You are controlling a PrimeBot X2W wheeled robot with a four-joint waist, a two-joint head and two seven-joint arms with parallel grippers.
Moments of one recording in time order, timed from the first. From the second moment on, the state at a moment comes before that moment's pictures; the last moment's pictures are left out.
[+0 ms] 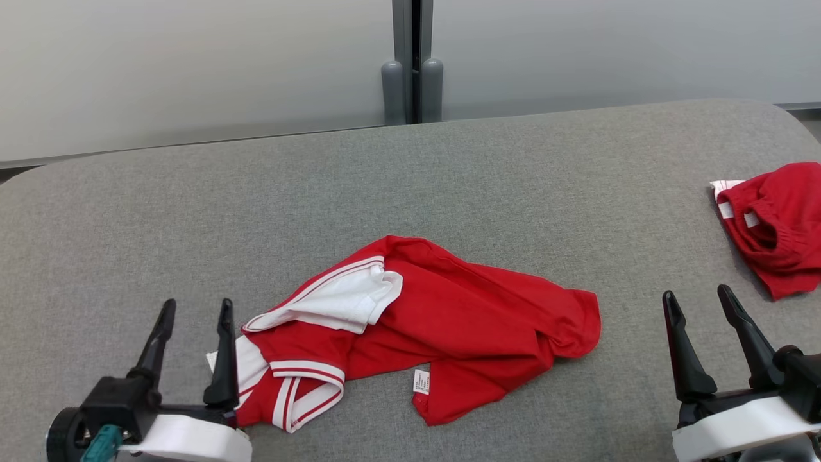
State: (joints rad) left arm 0.04 0.31 -0.26 -0.05 -0.43 0.21 -0.20; right arm 0.08 -0.12 0.02 -0.13 0.19 0.13 0.02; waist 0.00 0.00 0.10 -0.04
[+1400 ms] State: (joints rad) left arm -0.27 0.37 -0.42 0.06 -0.32 0.11 -0.13; right arm 0.01 -0.08 0.01 -0.07 0.21 0.13 -0.04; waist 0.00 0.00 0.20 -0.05
